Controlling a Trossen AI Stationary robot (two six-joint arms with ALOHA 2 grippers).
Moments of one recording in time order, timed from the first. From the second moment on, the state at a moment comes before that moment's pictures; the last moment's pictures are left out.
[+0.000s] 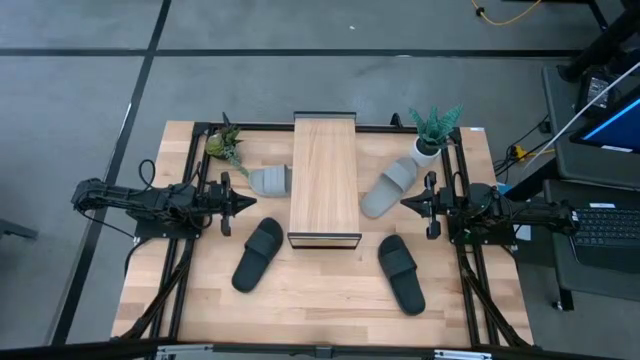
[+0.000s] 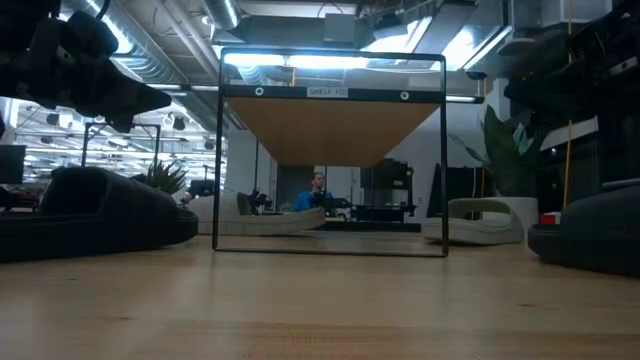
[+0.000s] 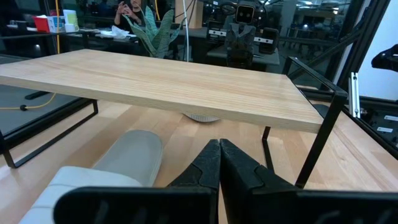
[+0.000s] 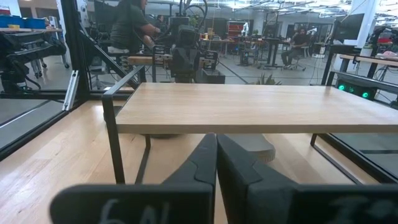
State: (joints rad) left arm -0.09 0.13 0.01 0.04 -0.27 -0.13; right arm -0.04 0.00 0.01 0.03 0.02 -0.03
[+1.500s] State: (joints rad) left arm -0.09 0.13 0.01 0.04 -0.27 0.03; right arm -0.04 0.00 0.01 0.03 0.04 -0.18
